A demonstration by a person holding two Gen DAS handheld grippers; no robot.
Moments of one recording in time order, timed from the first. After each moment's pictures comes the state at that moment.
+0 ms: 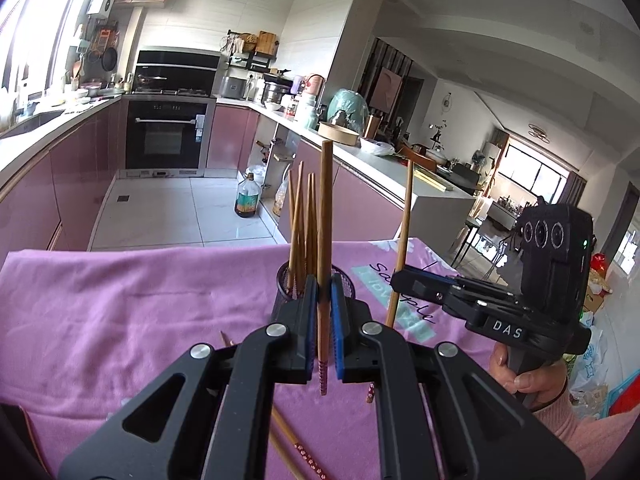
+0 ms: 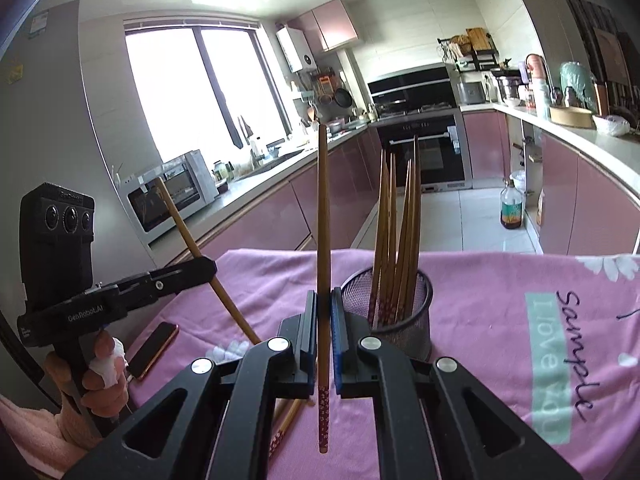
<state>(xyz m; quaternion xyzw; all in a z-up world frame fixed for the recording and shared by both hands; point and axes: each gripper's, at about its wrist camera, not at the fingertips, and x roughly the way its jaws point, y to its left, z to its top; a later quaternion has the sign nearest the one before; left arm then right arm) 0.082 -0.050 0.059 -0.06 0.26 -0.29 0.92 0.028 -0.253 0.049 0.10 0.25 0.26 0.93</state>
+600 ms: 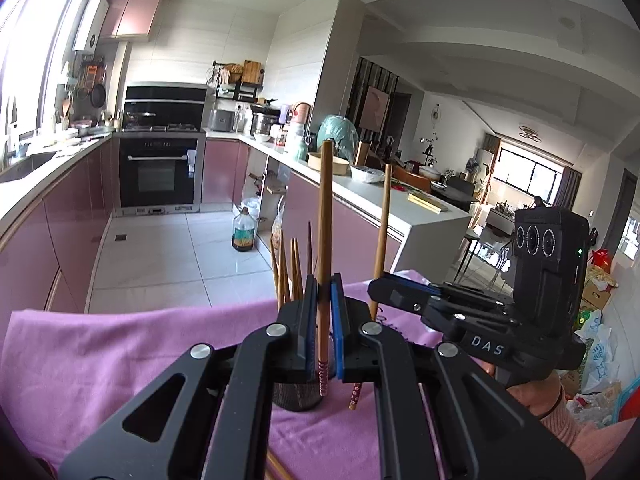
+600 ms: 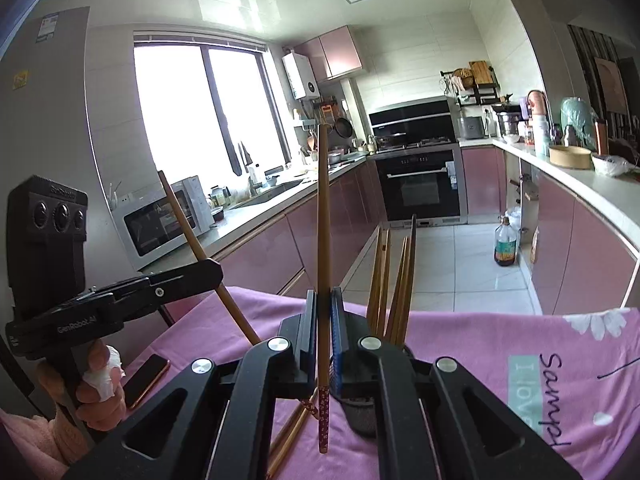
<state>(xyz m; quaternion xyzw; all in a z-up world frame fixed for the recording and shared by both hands) 0.093 -0.072 0.108 -0.04 0.20 -0.30 0.93 0.047 -0.254 0.084 0.08 0.20 0.24 0.95</state>
